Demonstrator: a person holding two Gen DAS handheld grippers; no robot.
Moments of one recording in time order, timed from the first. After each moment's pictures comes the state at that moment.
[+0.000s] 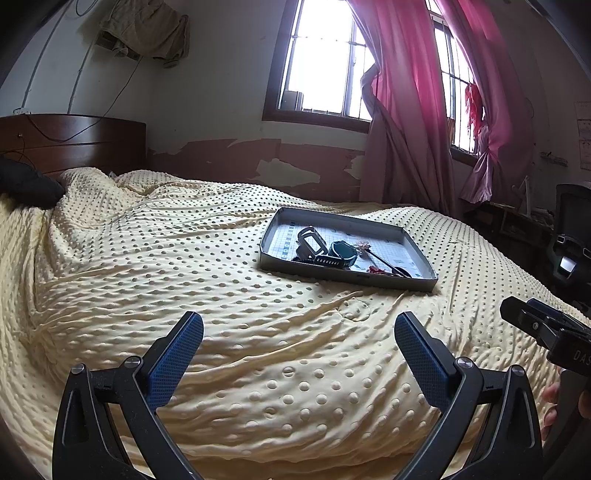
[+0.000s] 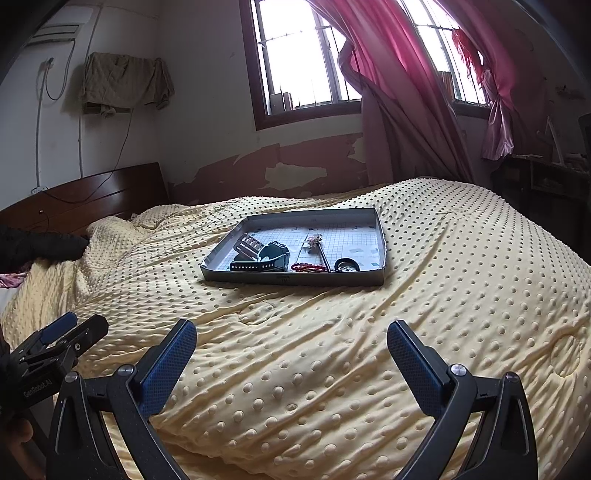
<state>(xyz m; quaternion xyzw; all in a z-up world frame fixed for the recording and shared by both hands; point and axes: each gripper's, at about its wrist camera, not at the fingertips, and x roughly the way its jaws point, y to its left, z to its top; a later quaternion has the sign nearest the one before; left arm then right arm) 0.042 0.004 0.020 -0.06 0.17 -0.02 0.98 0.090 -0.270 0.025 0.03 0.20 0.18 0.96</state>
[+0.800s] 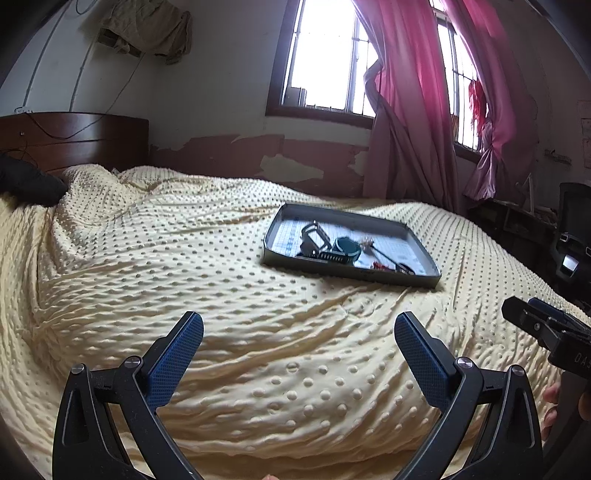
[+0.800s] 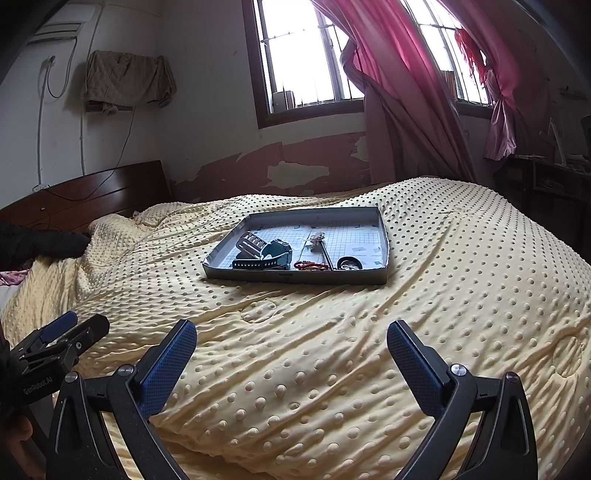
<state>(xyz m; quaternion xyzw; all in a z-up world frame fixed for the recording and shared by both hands) 0.042 0.006 0.019 -0.06 0.19 -0.01 0.98 0.091 -0.269 0.024 0.03 0.20 0.18 0.96</state>
